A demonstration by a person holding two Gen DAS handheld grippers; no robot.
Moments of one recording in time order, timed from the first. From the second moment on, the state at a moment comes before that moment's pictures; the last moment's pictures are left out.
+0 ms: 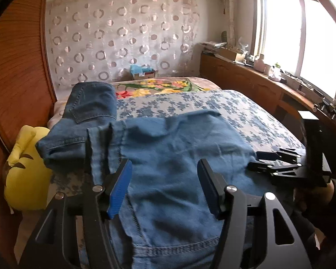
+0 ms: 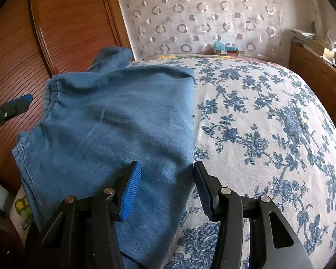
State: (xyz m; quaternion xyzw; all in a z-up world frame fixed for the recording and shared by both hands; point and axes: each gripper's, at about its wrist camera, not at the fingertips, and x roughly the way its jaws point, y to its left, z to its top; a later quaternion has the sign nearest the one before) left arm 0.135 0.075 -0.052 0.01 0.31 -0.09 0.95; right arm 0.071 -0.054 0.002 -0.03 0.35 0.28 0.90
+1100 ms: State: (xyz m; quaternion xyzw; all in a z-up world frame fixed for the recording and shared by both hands) left arm 0.144 0.022 -0.041 0.01 0.30 -0.13 0.94; right arm 0.084 -0.194 0.052 -0.03 0.31 0.15 0.94
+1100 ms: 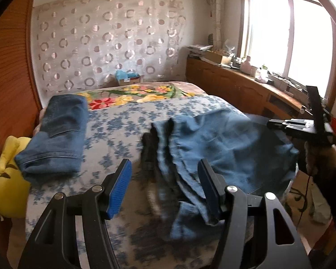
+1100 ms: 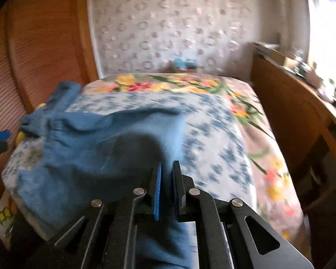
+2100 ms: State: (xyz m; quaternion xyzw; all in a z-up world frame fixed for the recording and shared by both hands) left arm 0.150 -0.102 -0.106 0.05 0.36 -0.21 0.91; right arm 0.034 -0.245 0.002 0.06 0.36 0.17 0.92
